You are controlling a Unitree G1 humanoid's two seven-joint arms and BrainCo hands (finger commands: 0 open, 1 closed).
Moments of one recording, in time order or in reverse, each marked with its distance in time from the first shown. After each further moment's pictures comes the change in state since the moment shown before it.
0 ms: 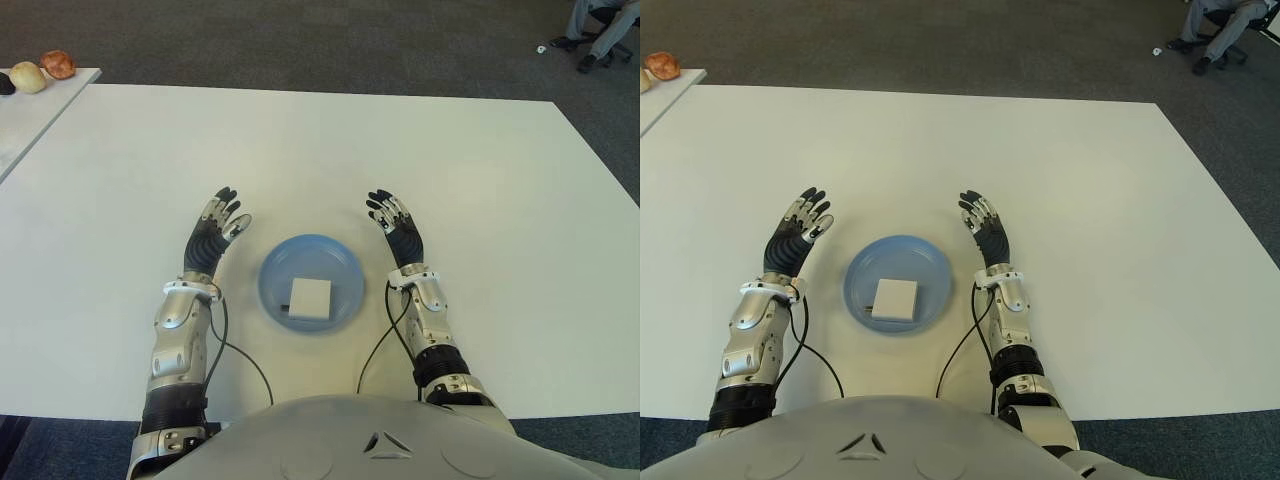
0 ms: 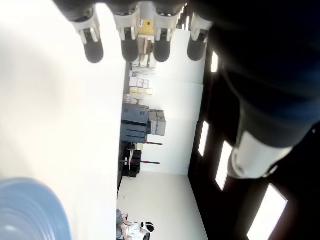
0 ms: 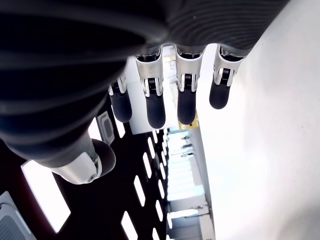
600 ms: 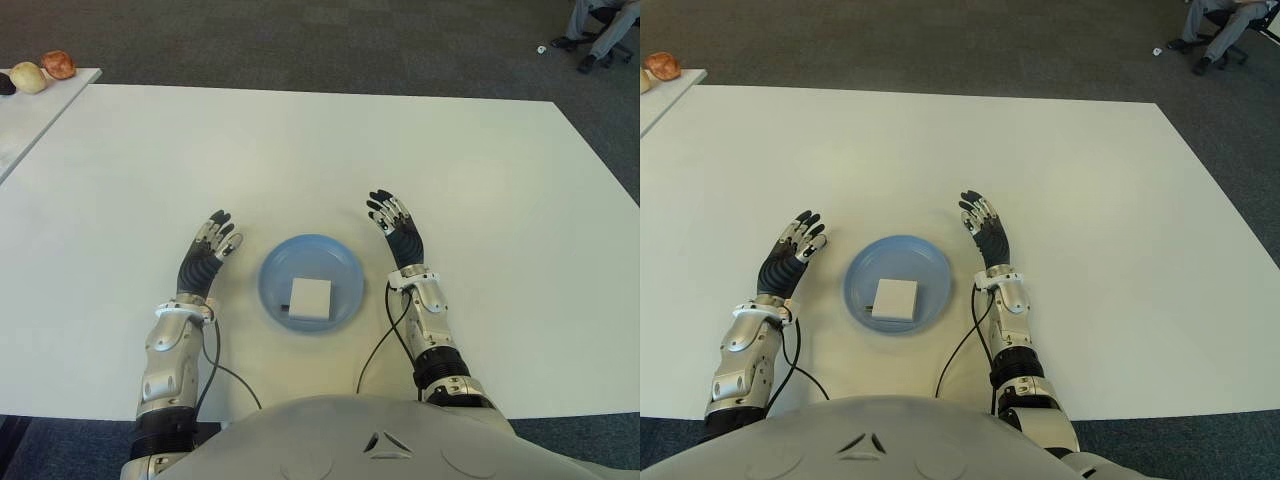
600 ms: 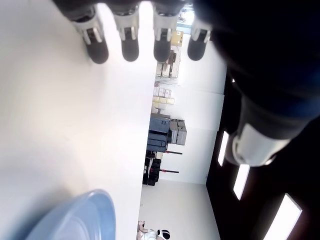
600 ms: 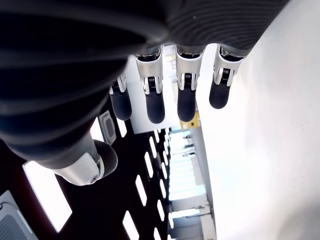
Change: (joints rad) left arm 0.095 0.025 -0.006 -0.012 -0.016 0.004 -0.012; right arm 0.010 0.000 -0.001 -0.007 0.000 -0.013 -0.002
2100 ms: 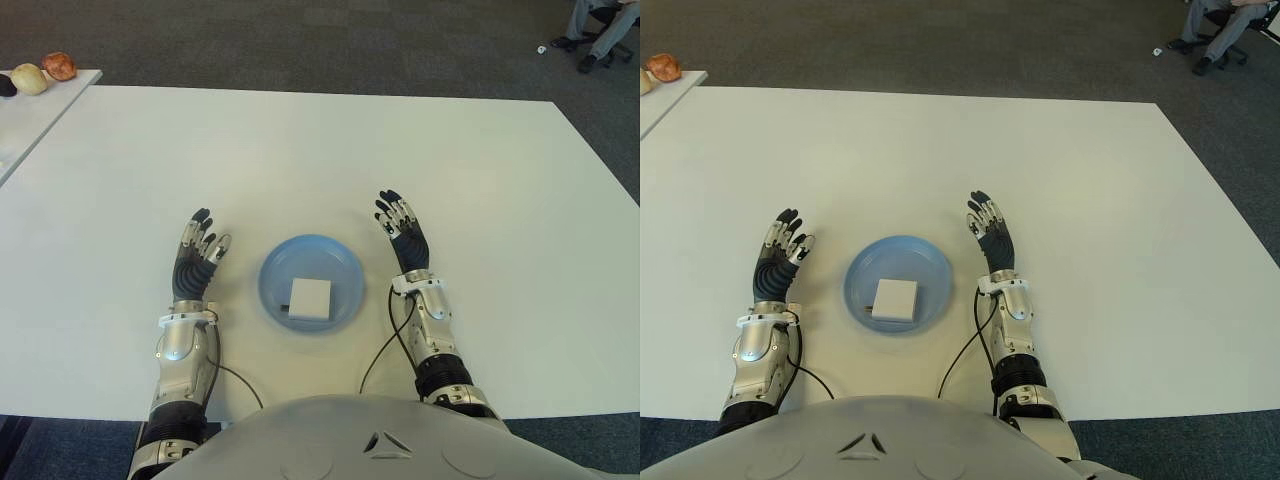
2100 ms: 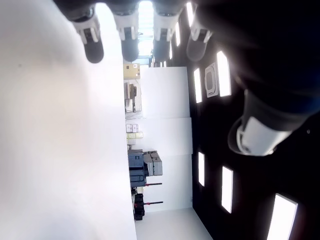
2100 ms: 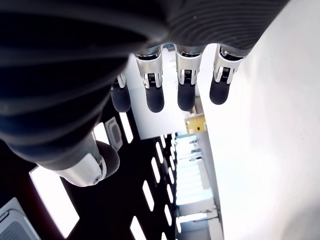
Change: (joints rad) left arm -0.075 -0.022 -0.009 0.337 0.155 -0.464 0.197; right arm 0.045 0.000 -0.002 -0.052 0.031 -0.004 0.006
